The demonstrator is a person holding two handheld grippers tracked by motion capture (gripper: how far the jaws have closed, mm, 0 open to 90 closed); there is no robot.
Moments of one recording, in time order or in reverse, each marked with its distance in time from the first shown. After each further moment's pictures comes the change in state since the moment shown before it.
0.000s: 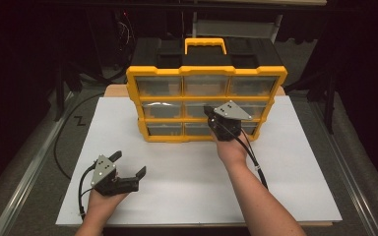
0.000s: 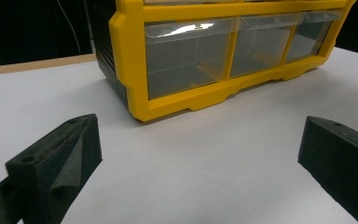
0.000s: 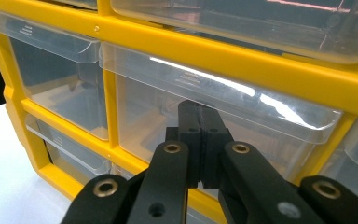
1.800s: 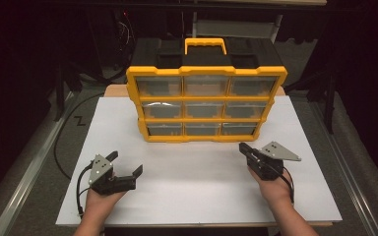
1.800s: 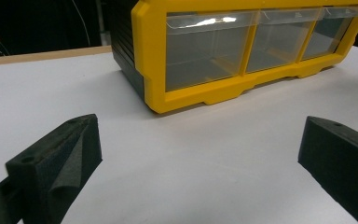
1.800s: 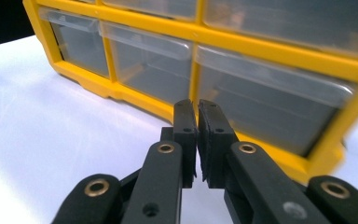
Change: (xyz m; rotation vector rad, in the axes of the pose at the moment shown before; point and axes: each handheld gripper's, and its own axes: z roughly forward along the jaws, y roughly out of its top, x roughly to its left) left arm 0.009 -0.003 -0.001 0.018 0.036 -0.025; right arm -0.056 -0.097 -0.104 0.105 0.065 0.058
